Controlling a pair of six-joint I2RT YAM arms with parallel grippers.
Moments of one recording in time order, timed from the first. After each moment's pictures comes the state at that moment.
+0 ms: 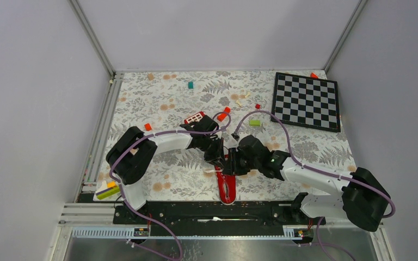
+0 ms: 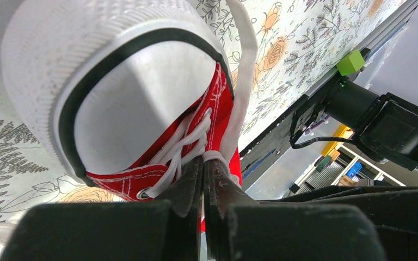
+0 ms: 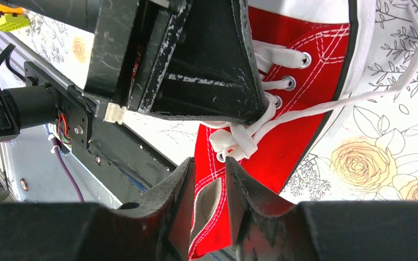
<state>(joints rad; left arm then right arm) -0.76 1.80 1.05 -0.34 0.61 -0.73 0.88 1.21 0.62 -0.20 -0.17 0.73</state>
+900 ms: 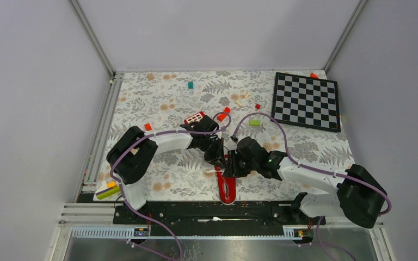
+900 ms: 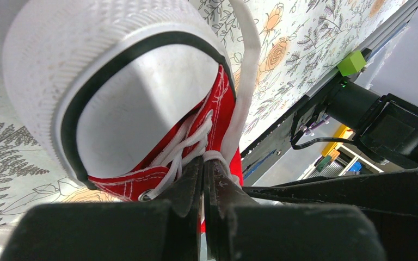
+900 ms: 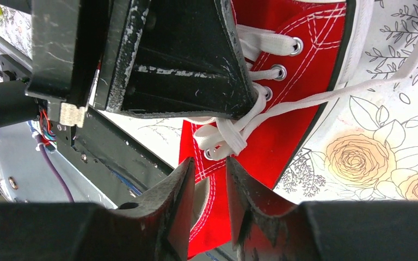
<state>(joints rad) -0.76 1.81 1.05 -0.34 0.61 -0.73 0.89 1.25 0.61 -0.22 -0.17 0.73</state>
